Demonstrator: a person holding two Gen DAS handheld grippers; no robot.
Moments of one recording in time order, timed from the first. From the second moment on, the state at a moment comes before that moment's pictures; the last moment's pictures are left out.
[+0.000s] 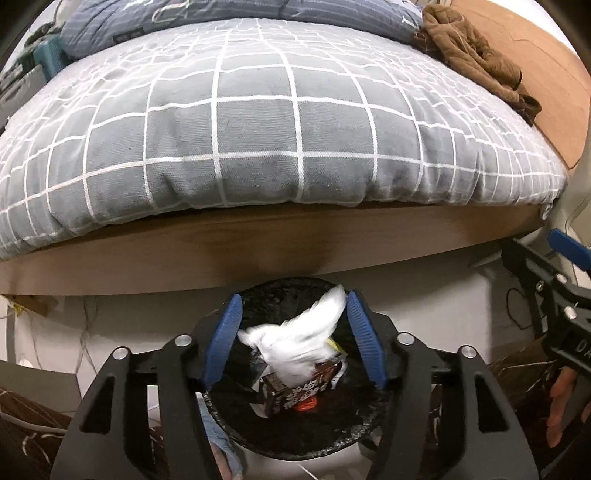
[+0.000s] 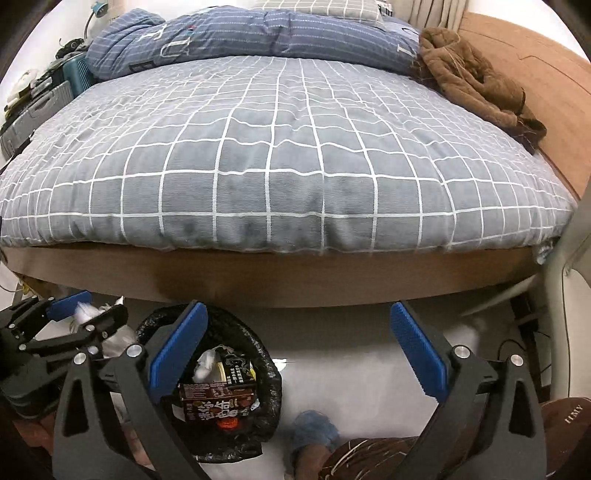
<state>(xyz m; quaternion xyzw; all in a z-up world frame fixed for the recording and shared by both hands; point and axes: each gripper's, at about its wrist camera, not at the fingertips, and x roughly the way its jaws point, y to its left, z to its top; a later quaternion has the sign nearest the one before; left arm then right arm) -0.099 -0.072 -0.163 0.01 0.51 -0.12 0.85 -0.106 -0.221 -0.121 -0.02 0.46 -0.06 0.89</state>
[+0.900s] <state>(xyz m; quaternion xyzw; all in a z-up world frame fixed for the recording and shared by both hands) -0.125 0.002 0.001 -0.03 0.37 -0.05 0.93 -0.126 -0.169 0.012 0.00 0.35 -0.01 0.94</state>
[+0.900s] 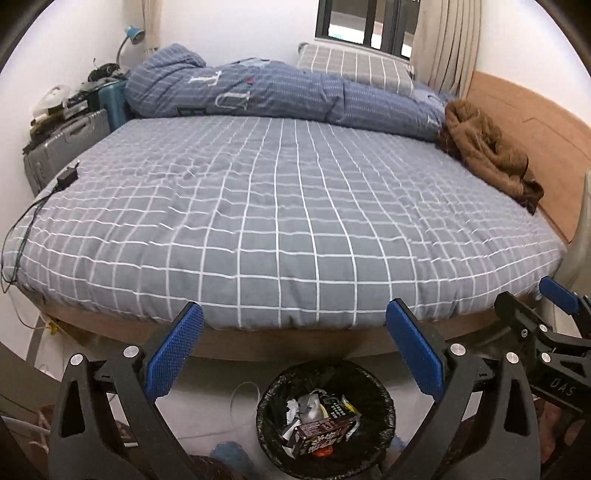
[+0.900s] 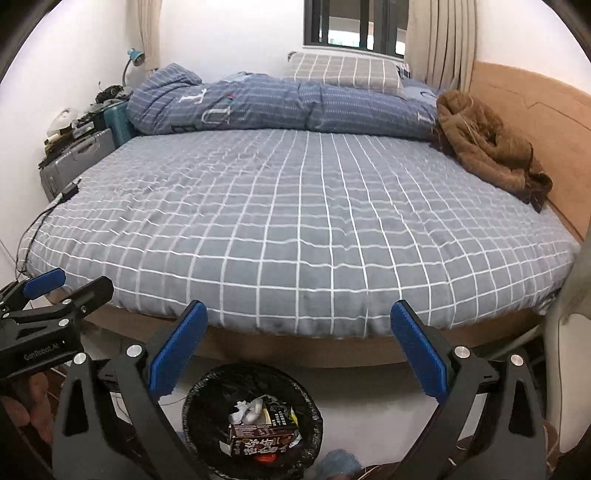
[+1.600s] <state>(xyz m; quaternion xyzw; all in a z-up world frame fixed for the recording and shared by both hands) -0.180 -0.005 0.029 -0.02 0.37 -0.08 0.93 -0.178 -0.163 0.036 0.01 0.35 -0.02 0.94</state>
